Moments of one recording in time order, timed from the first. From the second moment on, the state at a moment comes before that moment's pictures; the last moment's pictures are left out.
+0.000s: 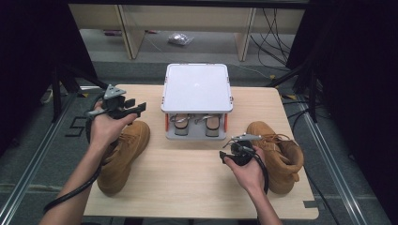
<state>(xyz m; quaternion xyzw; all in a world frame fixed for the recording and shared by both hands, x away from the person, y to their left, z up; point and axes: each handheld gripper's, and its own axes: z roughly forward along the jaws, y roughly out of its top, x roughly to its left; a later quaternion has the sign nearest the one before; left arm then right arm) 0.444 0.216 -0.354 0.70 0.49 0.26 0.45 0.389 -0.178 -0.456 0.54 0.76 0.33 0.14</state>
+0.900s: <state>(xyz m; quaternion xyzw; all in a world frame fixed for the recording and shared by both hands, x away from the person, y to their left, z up) 0.413 0.283 -0.378 0.70 0.54 0.23 0.41 0.380 -0.180 -0.460 0.53 0.77 0.33 0.14</state>
